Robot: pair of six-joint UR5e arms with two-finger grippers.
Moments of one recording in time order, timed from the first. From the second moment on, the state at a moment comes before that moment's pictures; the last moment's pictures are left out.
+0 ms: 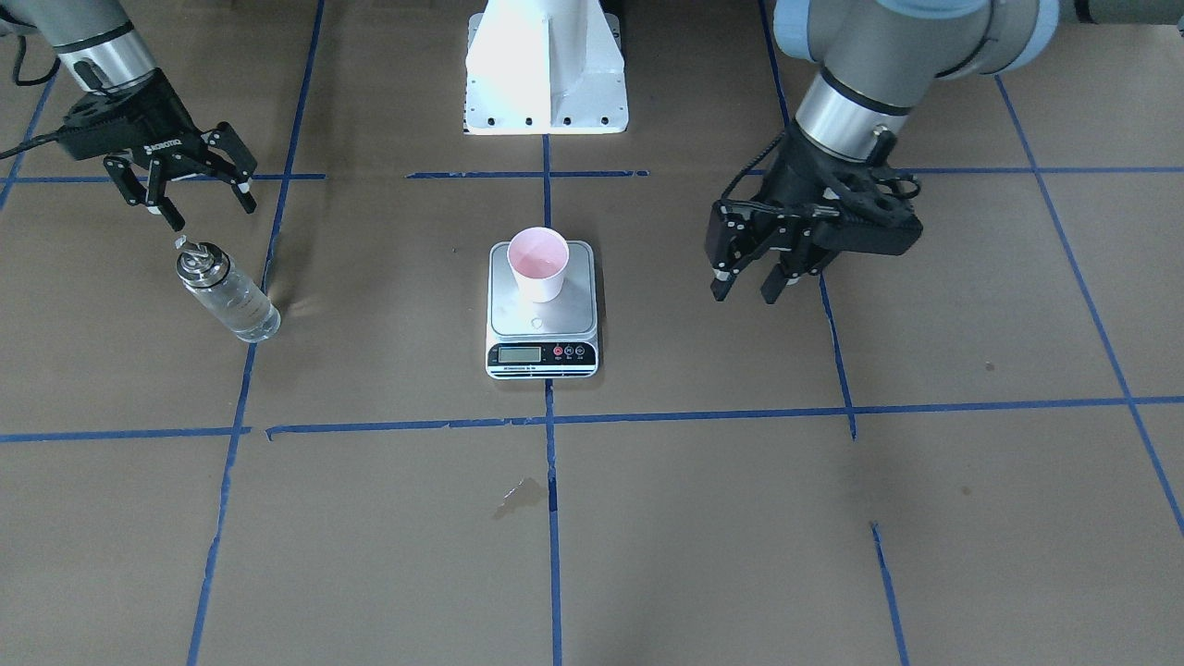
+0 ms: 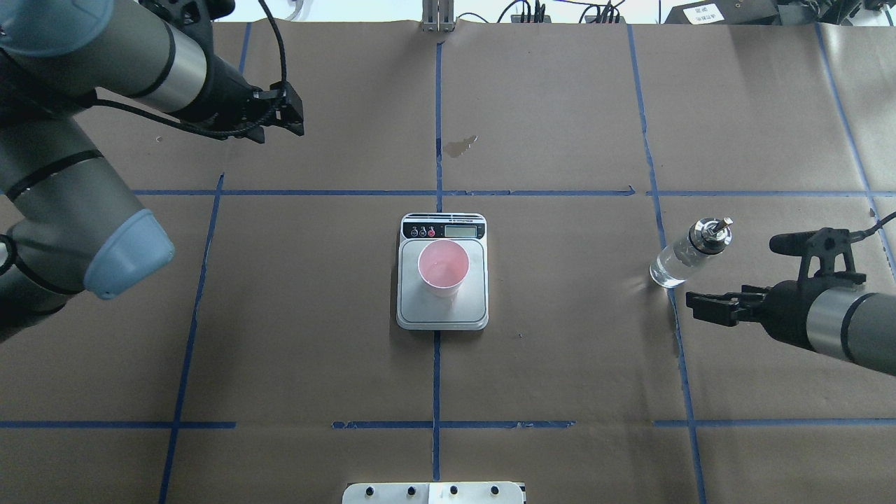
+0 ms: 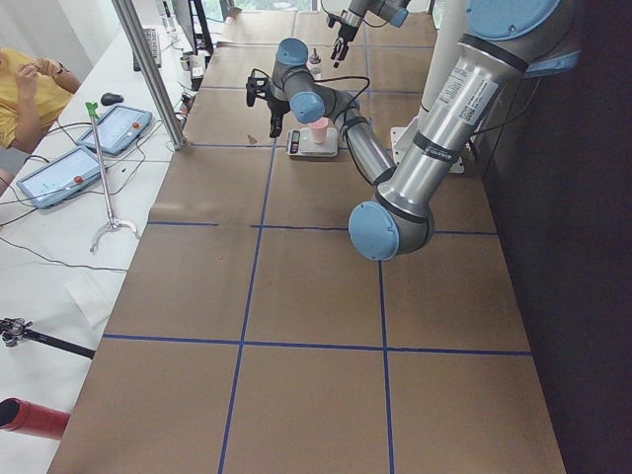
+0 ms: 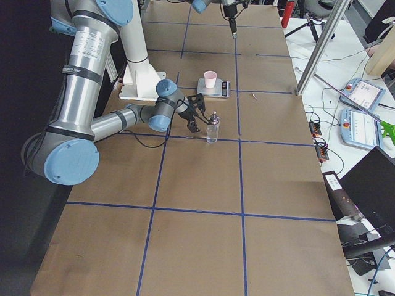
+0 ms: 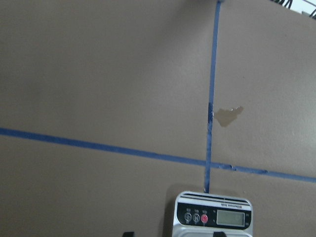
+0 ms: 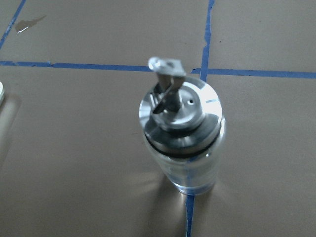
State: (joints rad) left arm -0.90 -2.09 -1.89 -1.73 -2.03 -1.13; right arm 0.45 -1.88 2.12 -0.78 1.46 1.20
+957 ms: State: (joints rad) left arm -1.01 -1.92 -1.94 -1.73 -2.05 -0.86; right arm 0.28 -1.84 2.02 -0.77 0.93 1.30
